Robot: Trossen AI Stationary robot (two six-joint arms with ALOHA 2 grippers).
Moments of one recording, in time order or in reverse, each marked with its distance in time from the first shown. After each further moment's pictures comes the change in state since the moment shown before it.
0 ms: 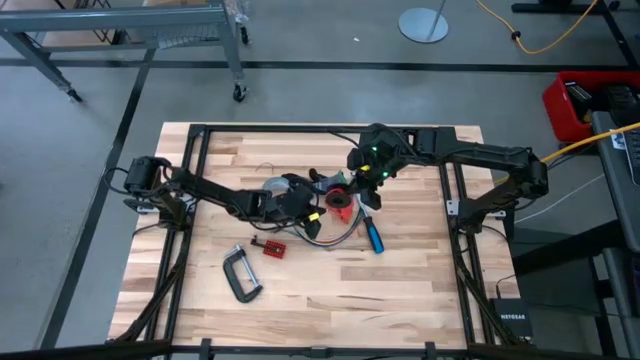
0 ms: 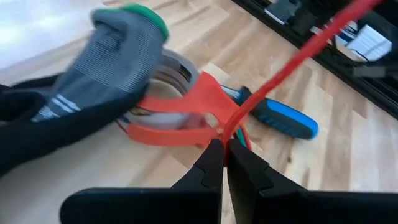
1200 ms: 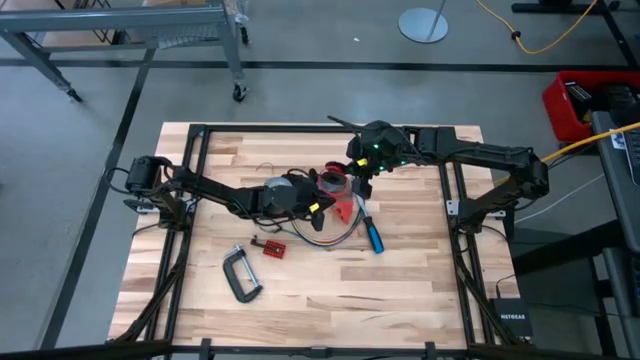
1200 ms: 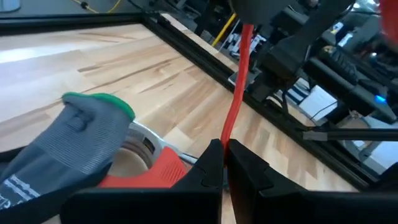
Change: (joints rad) left arm 0.029 0.002 -0.002 0.283 -0.010 0.026; right arm 0.001 -0.004 0.000 0.052 0.330 -0.005
